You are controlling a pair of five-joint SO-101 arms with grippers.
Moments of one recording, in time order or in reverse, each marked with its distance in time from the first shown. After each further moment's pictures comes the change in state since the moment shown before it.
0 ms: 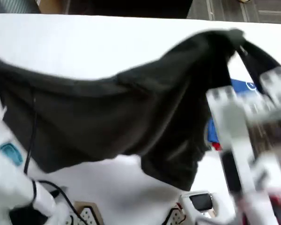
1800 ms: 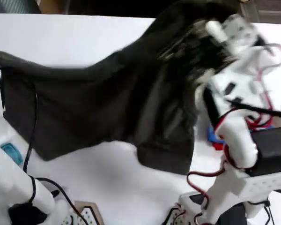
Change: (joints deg) left arm -0.5 0.4 -5.1 2.4 -4.8; right arm 1.8 13.9 -7.9 -3.6 20.0
